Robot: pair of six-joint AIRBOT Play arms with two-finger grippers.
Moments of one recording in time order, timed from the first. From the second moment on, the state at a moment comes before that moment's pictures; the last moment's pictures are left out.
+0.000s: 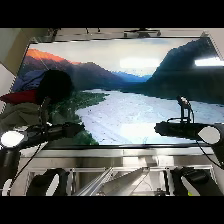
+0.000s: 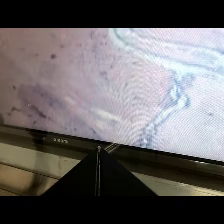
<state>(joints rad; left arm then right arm) 0.05 -0.60 0.54 0.61 -1.23 -1.13 0.23 -0.64 0.60 -1.14 1.09 1.74</state>
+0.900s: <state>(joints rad) 0.12 -0.64 0.60 0.72 -0.97 -1.12 0.23 -0.64 0.60 -1.14 1.07 1.74</state>
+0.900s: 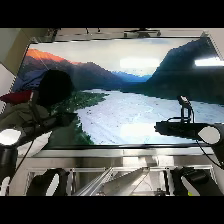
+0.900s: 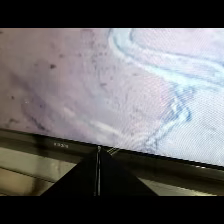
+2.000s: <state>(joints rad) 0.40 -1.93 1.67 1.03 -1.01 -1.11 0.23 -0.64 0.60 -1.19 1.07 1.74</state>
